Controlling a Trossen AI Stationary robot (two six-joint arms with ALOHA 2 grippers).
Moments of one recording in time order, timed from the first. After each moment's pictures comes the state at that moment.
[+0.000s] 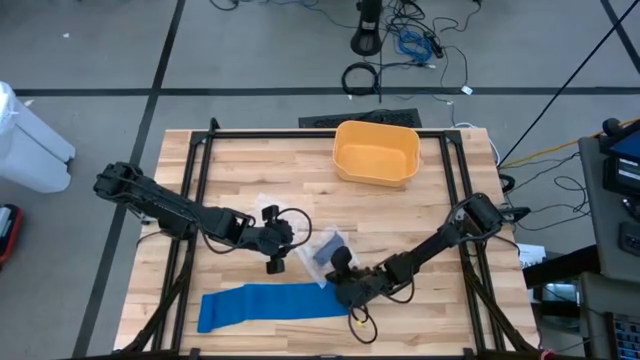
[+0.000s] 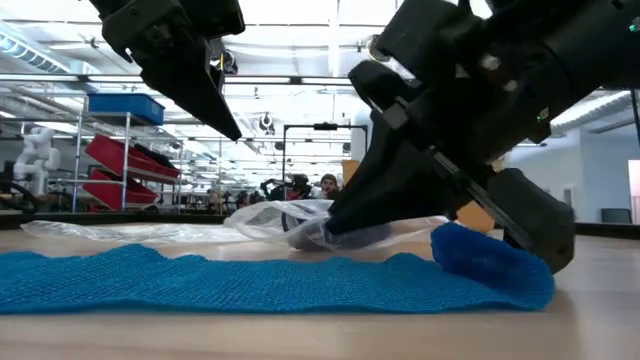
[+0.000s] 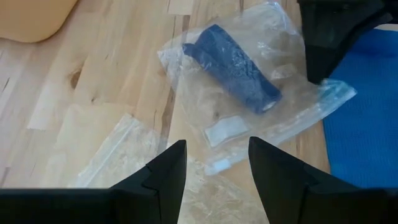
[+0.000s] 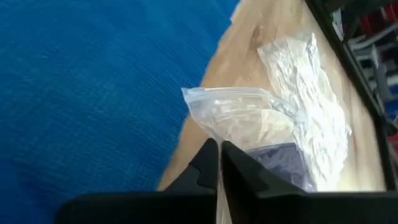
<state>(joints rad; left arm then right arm) -0.30 1.40 0.85 -0.33 -0.32 -0.28 0.49 2.01 1.00 0.28 0.55 -0.44</state>
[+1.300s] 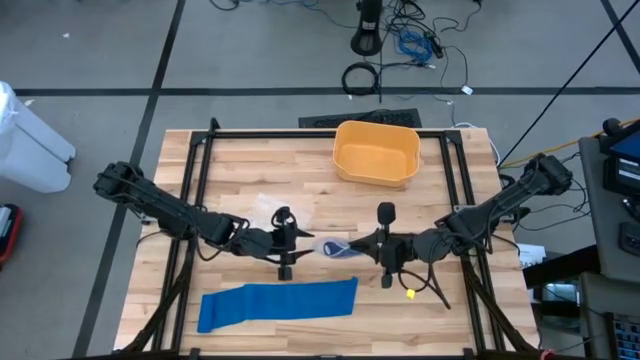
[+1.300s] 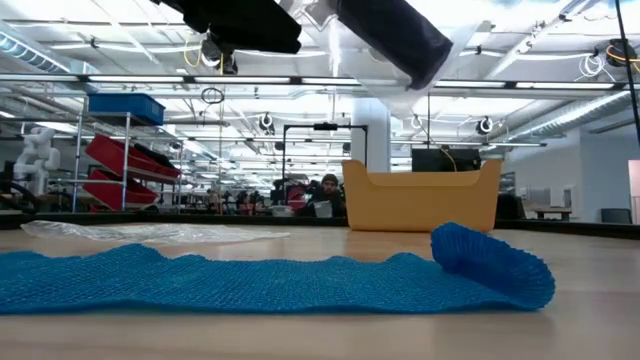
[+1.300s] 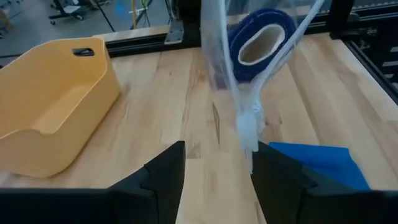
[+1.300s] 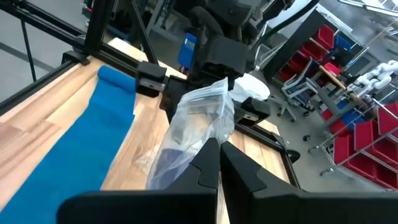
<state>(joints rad) -0.36 1.40 0.85 0.11 -0.43 -0.04 0.51 1.28 0.98 0.04 0.58 -0.36</state>
